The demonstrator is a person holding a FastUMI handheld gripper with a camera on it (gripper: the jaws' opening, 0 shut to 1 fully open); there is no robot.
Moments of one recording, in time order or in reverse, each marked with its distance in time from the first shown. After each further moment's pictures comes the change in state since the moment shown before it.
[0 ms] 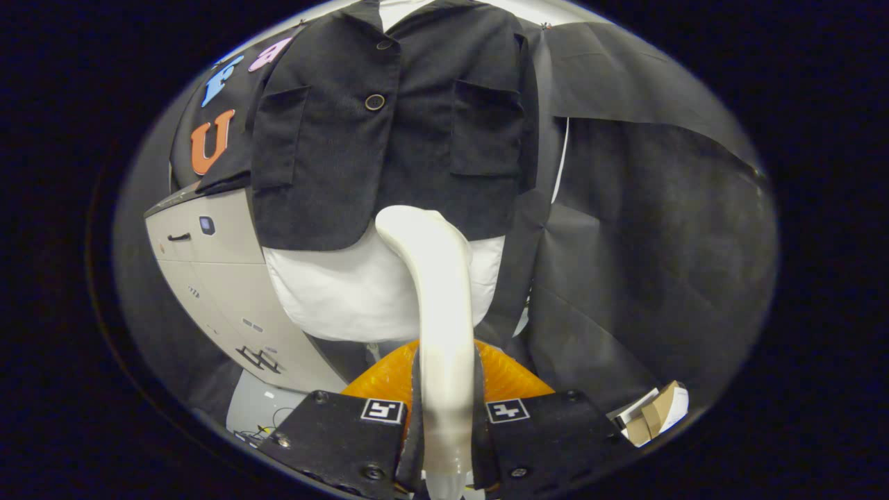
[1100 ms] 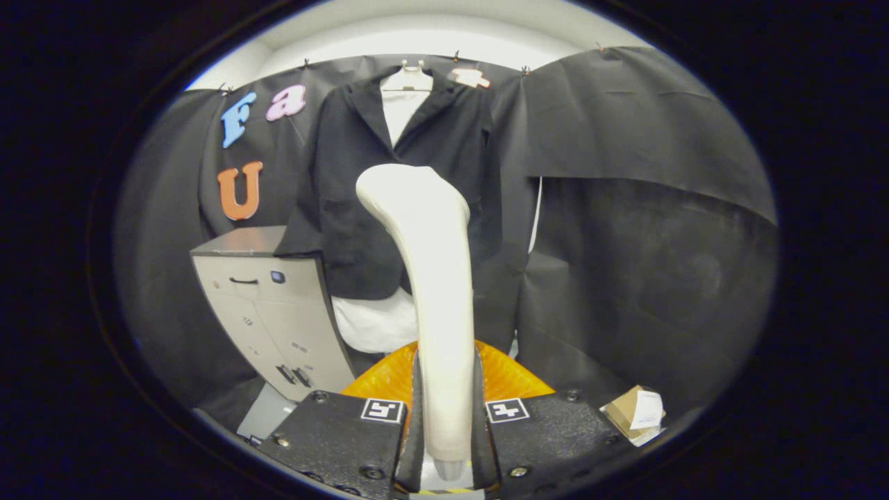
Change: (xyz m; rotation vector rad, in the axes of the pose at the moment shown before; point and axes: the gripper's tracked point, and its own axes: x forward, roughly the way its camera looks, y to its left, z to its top) arm -0.242 -0.020 0.043 0.021 -0.239 0.068
